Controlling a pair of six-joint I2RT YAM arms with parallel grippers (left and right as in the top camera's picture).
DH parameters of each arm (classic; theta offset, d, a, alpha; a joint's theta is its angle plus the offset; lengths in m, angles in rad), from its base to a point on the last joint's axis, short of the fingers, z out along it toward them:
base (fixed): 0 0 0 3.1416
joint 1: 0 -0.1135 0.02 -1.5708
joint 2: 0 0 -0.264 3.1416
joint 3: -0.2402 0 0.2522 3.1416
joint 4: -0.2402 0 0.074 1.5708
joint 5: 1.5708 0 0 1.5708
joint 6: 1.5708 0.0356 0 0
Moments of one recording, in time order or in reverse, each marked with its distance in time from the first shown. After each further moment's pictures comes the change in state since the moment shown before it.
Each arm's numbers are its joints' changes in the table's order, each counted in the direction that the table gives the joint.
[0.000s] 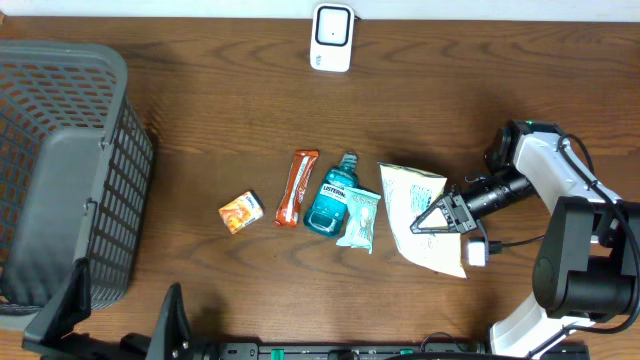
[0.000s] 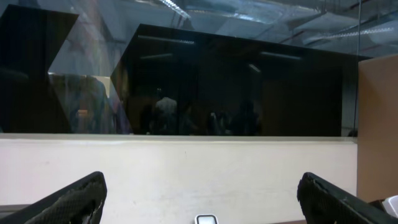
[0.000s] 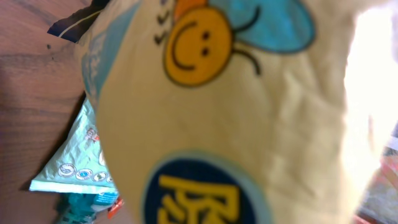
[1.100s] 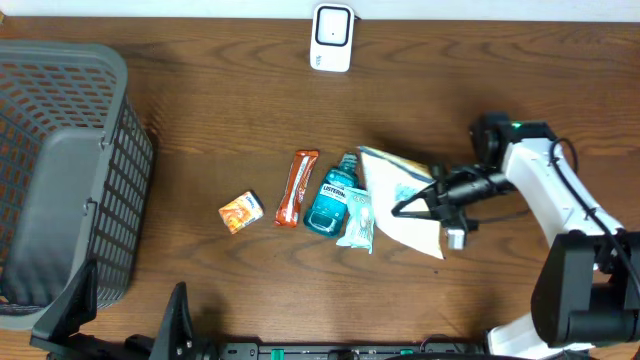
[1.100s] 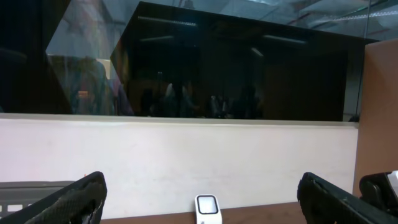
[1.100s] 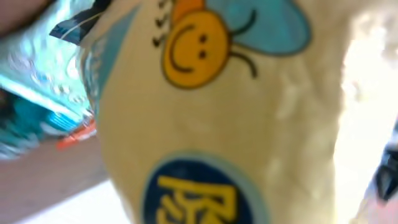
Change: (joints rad) left arm 0.000 0.000 -0.017 -0.093 0.000 0.000; right arm -0.085 0.116 0.002 0.209 -0.113 -0.010
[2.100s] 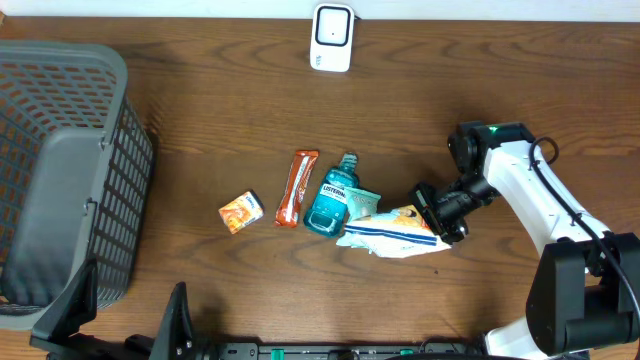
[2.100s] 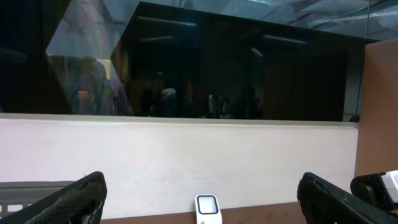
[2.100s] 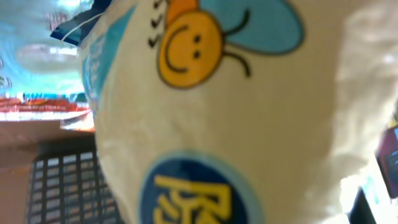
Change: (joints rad) left arm 0.000 0.000 0.000 0.000 0.000 0.000; right arm -0.137 0.029 0.007 -0.053 0.226 -0.694
